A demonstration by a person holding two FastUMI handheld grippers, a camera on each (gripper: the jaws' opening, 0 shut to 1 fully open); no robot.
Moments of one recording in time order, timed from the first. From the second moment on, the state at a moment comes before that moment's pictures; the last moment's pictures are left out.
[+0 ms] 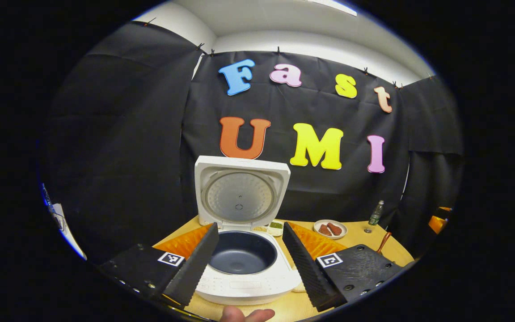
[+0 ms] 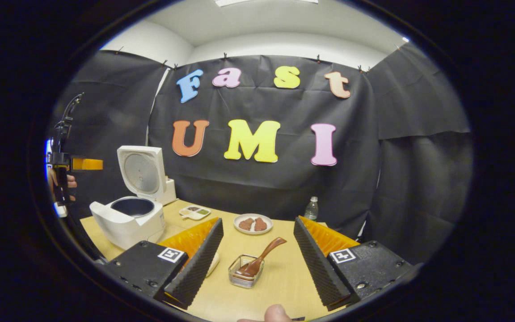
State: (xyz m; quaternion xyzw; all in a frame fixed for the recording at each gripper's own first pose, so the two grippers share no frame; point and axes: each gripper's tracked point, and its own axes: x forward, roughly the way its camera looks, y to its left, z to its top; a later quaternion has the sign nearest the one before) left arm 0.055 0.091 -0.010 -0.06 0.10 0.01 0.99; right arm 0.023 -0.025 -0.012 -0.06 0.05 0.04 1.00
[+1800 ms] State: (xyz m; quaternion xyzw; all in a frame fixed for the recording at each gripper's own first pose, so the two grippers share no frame) left arm 0.013 0.097 -0.066 -0.02 0.06 0.04 1.00; right arm 0.208 -0.059 -0.223 0.11 0.24 0.10 0.96
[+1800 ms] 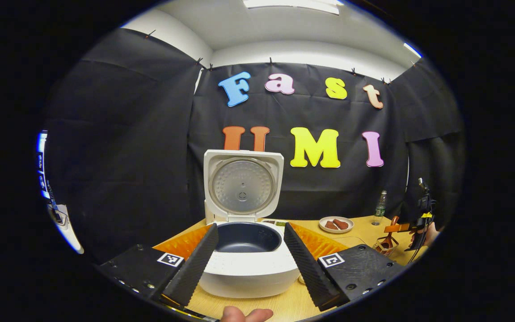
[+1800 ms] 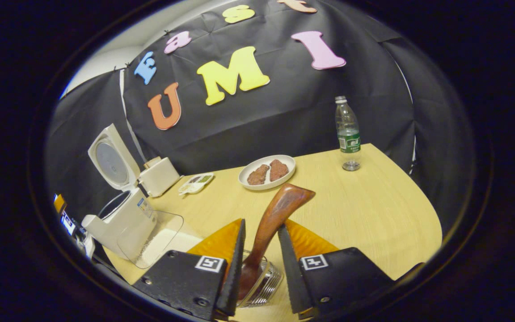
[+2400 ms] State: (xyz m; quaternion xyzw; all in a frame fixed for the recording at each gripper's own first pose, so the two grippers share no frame) left arm -0.012 0.089 -0.060 -0.02 0.05 0.04 1.00; right arm 0.166 -0.037 -0.132 0.09 0.15 0.10 0.98
